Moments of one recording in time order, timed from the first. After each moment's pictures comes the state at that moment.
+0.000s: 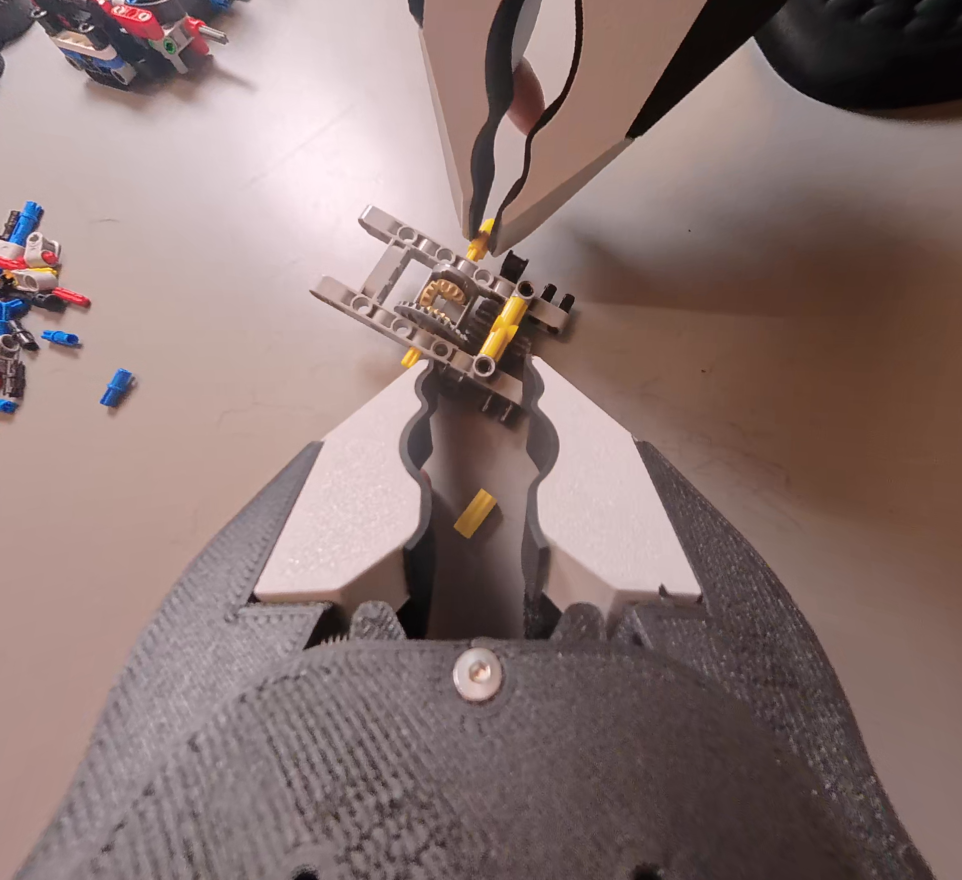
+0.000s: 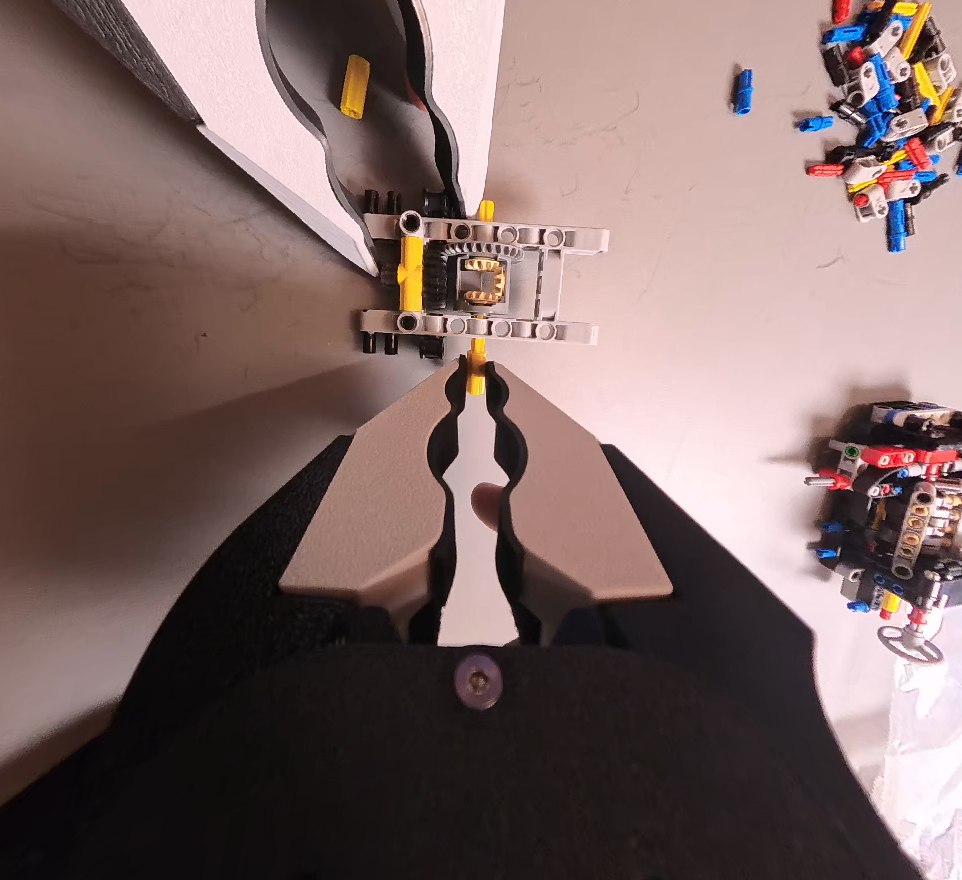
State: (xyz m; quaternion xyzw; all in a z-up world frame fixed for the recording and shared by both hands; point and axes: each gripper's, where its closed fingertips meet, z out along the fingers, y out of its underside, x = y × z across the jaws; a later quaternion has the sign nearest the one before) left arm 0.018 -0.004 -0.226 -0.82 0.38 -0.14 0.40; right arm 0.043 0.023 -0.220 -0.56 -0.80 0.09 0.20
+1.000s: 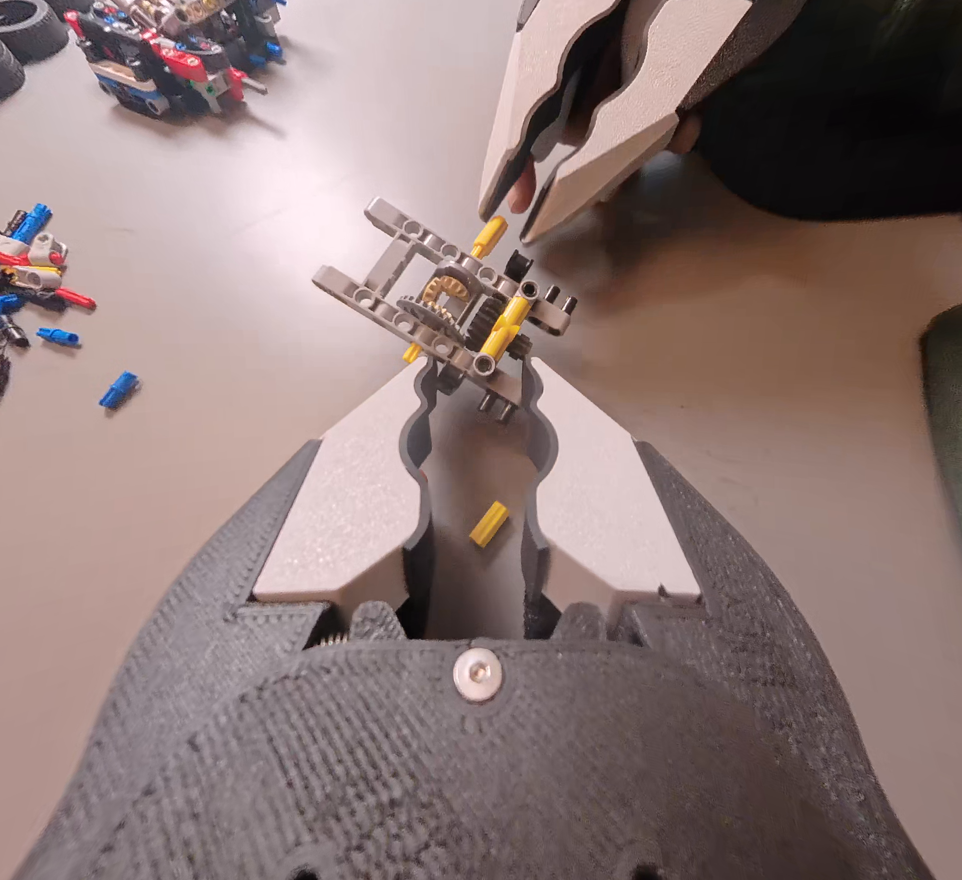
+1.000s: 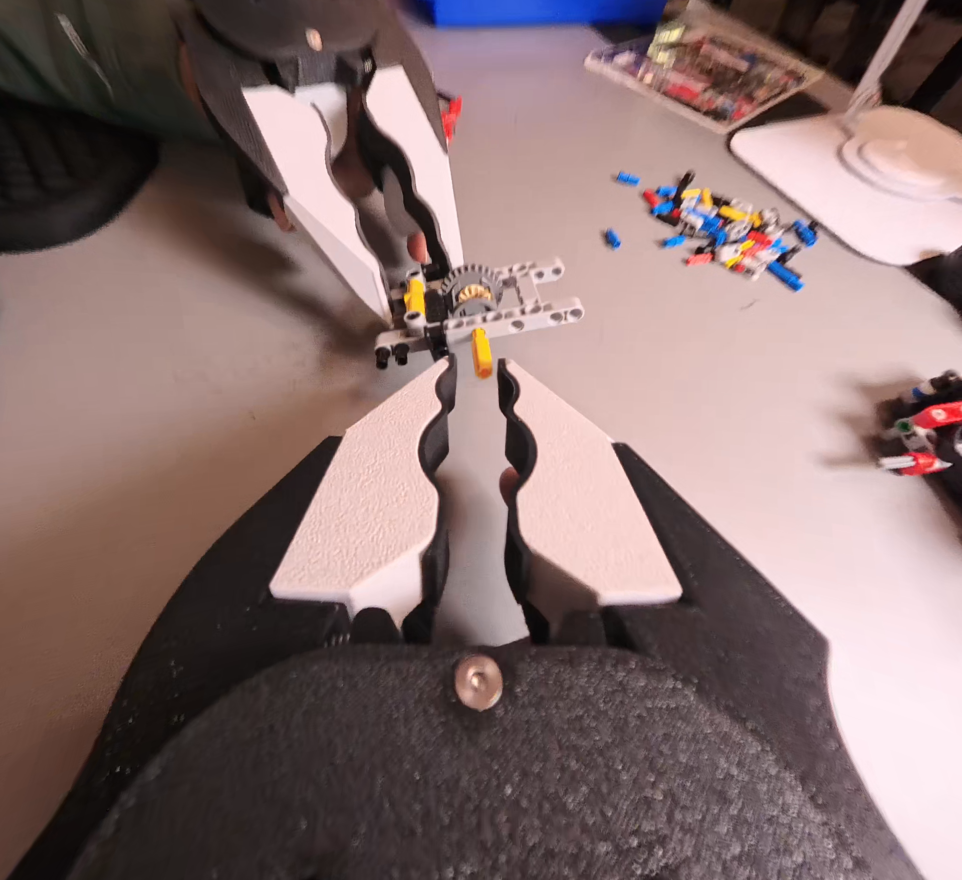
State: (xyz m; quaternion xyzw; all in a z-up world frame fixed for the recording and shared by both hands) left arm 0.017 0.002 -0.206 -0.81 0.34 -0.23 0.43; right arm 0.046 0.027 -0.186 -0.55 -0.64 0.39 0.37
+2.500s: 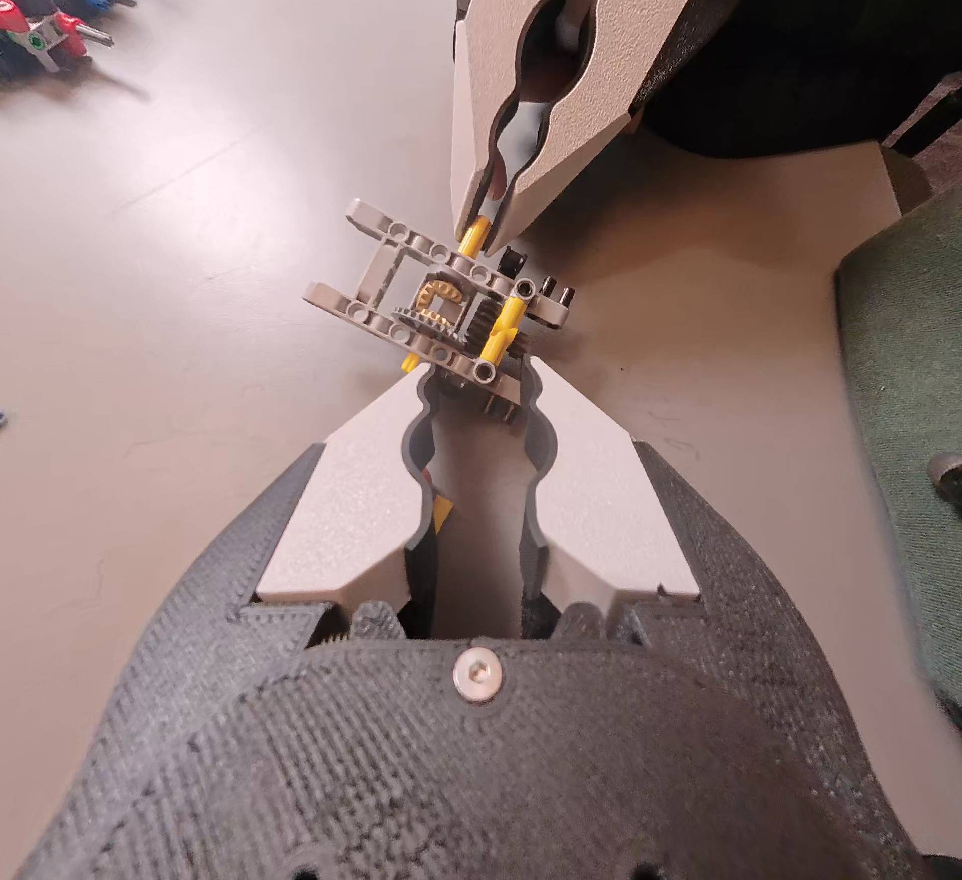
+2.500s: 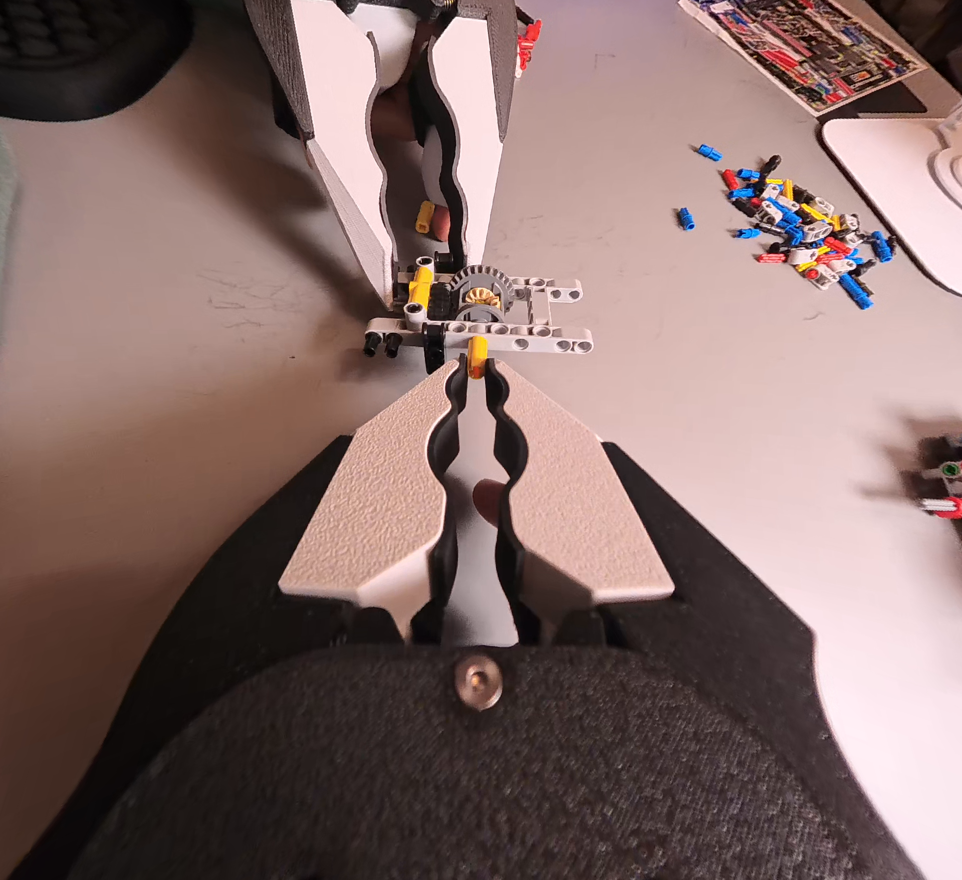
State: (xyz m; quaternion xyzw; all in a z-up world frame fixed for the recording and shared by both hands) left arm 0.033 -0.022 -0.220 -0.80 0.40 -0.25 0.37; right arm 0.053 0.003 -0.204 -0.51 -0.71 0.33 0.35
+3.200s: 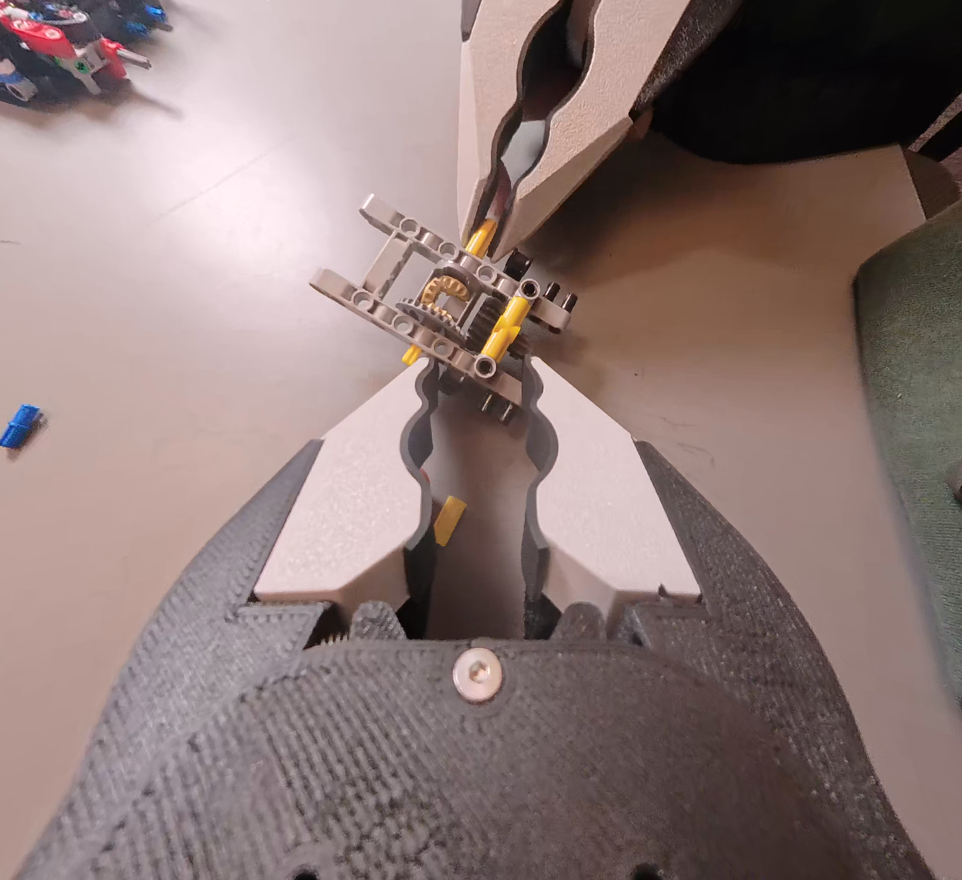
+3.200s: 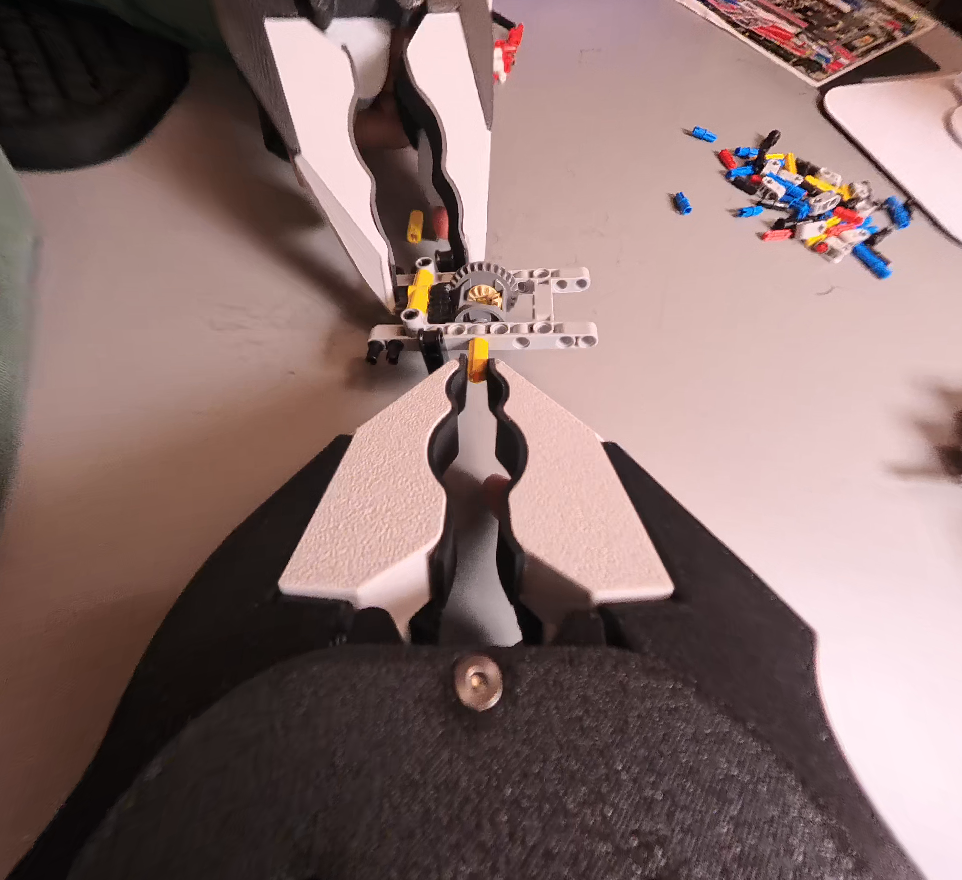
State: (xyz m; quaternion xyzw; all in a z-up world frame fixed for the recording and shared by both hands) left arm 0.030 -0.017 -0.217 -0.80 0.39 -0.24 0.39; right arm 0.052 0.006 -0.204 -0.54 -0.69 0.36 0.33
